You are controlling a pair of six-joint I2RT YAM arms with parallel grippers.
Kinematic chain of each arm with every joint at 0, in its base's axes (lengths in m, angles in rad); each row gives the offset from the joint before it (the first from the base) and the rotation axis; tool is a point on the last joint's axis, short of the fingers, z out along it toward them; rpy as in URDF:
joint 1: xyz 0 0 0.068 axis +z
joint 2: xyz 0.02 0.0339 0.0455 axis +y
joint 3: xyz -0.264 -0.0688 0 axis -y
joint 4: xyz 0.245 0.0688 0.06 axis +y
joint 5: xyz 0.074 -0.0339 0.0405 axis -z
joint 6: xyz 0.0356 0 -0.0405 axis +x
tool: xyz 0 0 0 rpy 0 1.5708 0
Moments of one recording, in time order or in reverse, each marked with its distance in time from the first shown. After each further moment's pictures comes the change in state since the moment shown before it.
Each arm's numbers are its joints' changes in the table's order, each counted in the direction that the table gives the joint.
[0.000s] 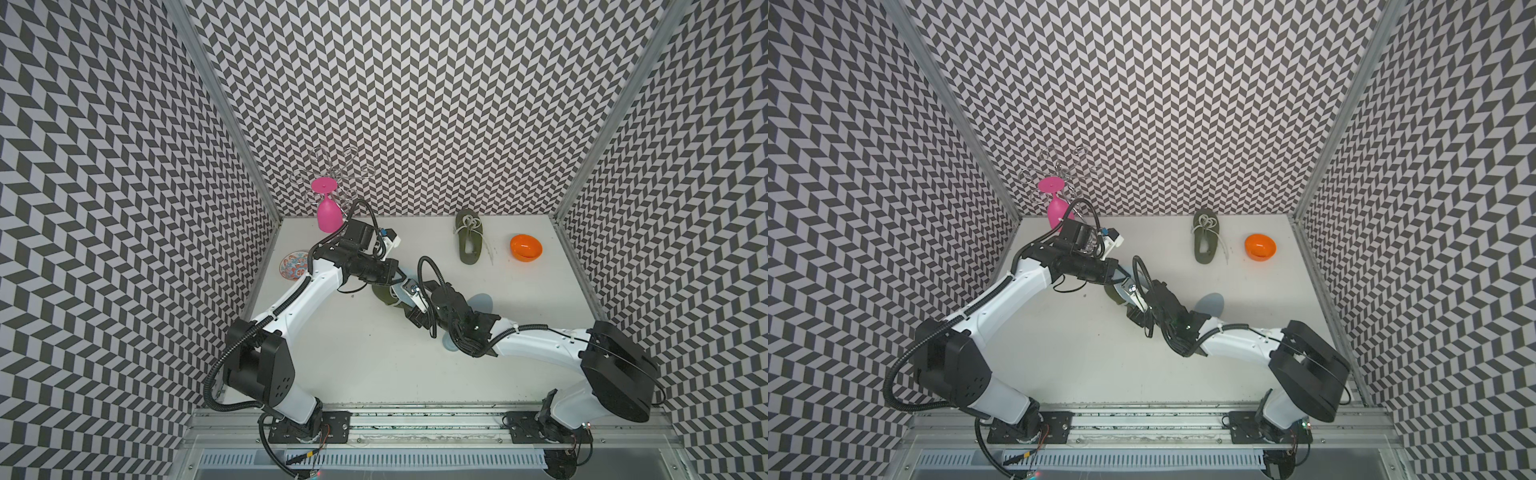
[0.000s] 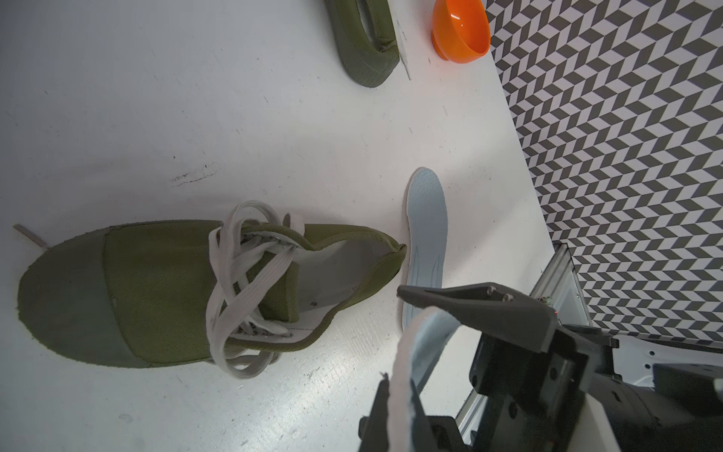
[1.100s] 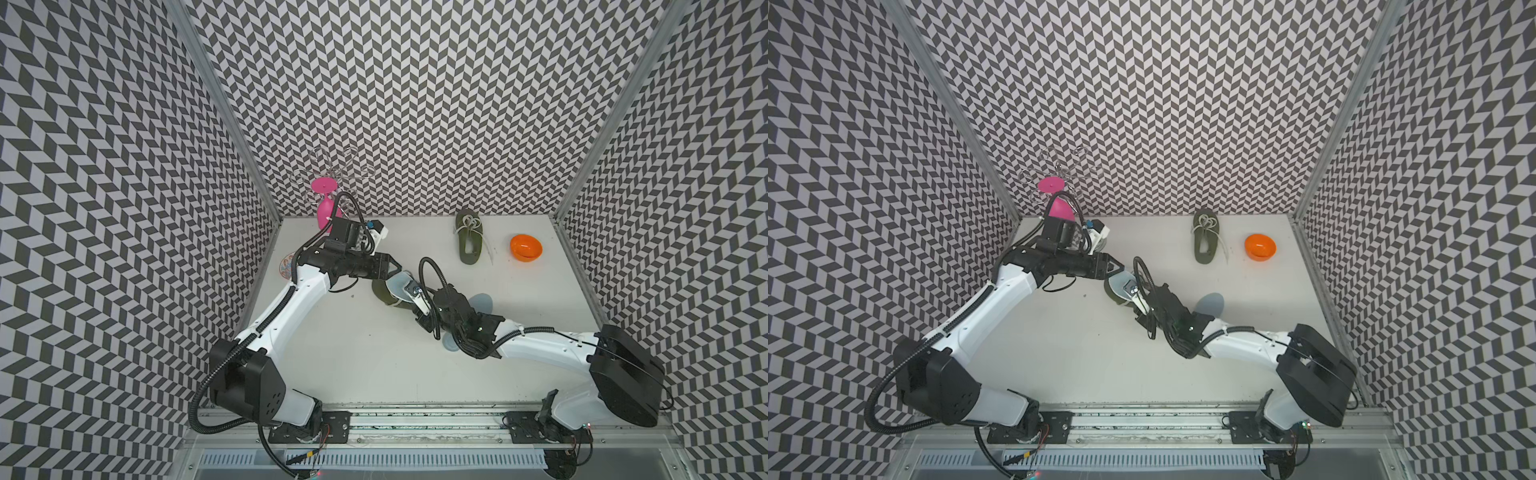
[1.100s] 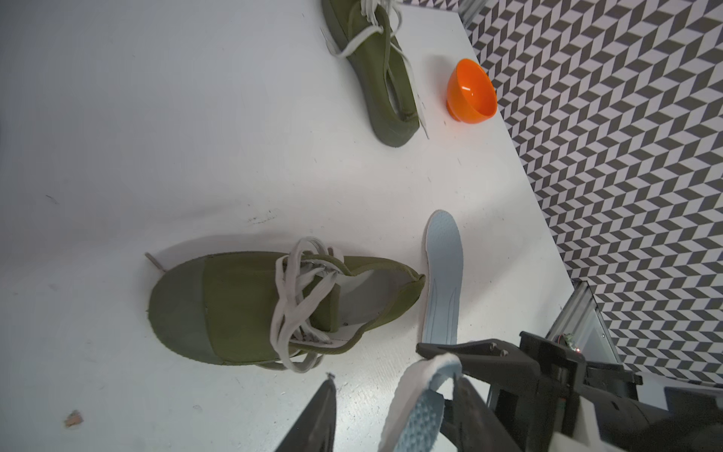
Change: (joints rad) left arm 0.077 -0.115 -0.023 -0.064 -0.088 -0.024; right arm -0.005 -0.047 -0.003 0.076 -0.040 0.059
